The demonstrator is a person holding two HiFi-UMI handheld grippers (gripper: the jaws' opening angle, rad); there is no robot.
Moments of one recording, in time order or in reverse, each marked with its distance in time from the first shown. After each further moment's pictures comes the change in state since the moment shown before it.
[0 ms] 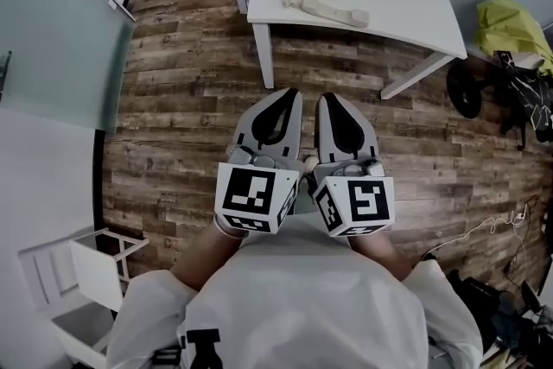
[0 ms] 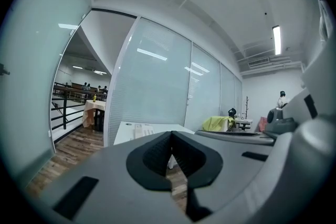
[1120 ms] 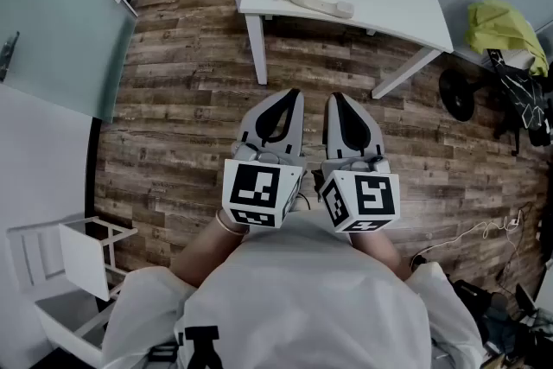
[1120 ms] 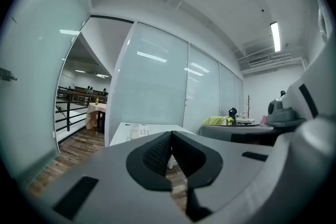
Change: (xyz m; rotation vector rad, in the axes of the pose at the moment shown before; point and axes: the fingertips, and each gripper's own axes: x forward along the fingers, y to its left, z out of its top) left arm -0.034 -0.067 -0.013 0.020 -0.012 0.036; right arm -0.077 -0.027 0.008 -0.023 0.012 -0.007
